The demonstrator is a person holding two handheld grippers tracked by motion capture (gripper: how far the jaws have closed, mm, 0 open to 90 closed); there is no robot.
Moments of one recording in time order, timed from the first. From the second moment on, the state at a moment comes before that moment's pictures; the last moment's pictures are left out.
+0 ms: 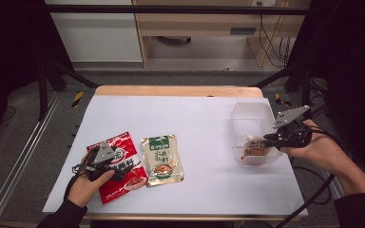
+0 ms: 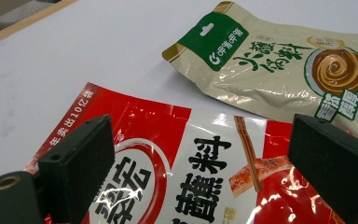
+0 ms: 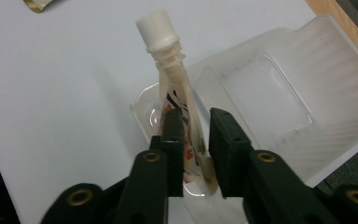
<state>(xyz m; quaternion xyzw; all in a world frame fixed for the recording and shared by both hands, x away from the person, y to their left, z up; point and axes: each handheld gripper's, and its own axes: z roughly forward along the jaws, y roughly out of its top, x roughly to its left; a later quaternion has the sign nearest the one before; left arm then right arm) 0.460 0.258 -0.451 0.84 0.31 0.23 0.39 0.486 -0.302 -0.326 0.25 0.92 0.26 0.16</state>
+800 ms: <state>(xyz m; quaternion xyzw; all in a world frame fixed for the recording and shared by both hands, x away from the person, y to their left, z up) 0.460 0.257 -0.451 0.84 0.30 0.23 0.38 0.439 -0.202 -0.316 0.26 0.86 0.33 0.29</state>
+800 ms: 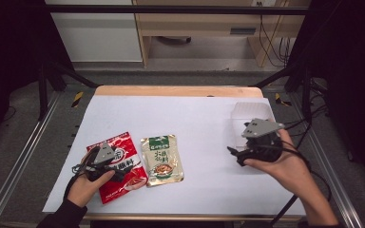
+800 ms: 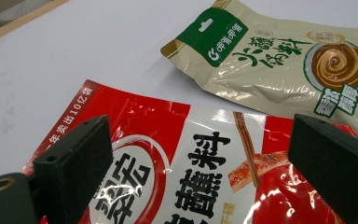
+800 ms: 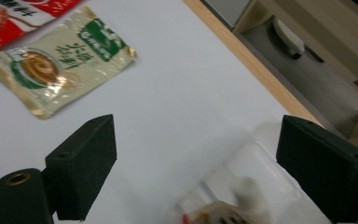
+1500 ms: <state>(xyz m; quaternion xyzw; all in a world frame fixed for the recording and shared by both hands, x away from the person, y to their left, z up) 0.460 0.253 -0.451 0.85 0.29 0.24 0.38 0.435 -0.095 -0.374 0.30 0.83 0.38 0.27</state>
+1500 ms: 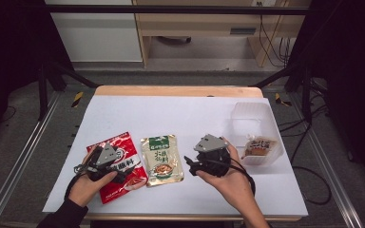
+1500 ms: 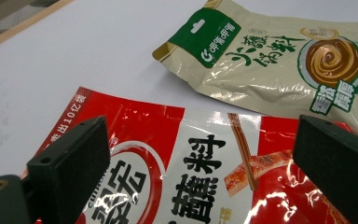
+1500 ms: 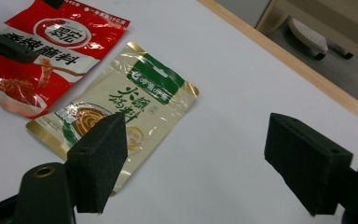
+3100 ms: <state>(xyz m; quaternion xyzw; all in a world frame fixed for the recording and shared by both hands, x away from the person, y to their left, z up) 0.560 0.201 -0.466 0.87 0.29 0.13 0.36 0.448 -0.085 -0.448 0.36 0.80 0.39 0.29</state>
